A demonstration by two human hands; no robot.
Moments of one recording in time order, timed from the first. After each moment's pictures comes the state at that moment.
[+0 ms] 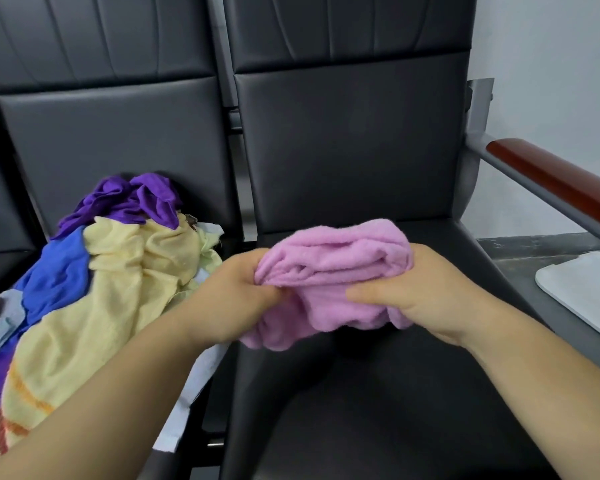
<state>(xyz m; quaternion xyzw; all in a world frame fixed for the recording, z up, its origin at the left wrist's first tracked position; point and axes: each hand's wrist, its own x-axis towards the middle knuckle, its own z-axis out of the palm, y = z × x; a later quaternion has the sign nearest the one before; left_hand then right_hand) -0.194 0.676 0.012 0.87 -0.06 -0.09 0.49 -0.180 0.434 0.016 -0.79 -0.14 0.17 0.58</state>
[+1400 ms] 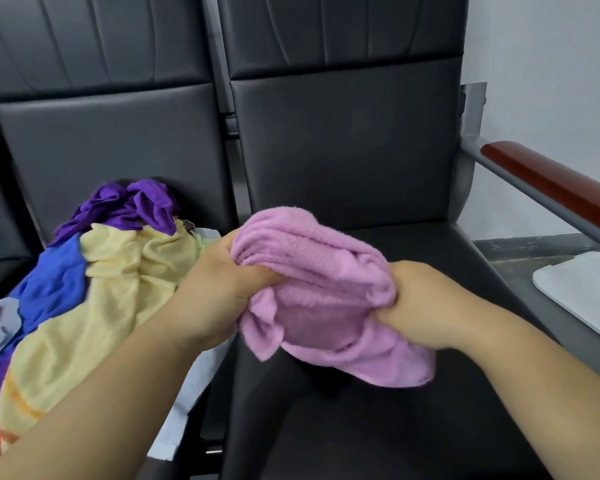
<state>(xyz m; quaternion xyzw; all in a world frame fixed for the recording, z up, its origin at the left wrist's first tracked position) -0.199 0.667 0.026 0.73 -0.08 0.00 0.68 -0.163 0.425 -0.007 -0.96 -0.15 0.08 0.24</state>
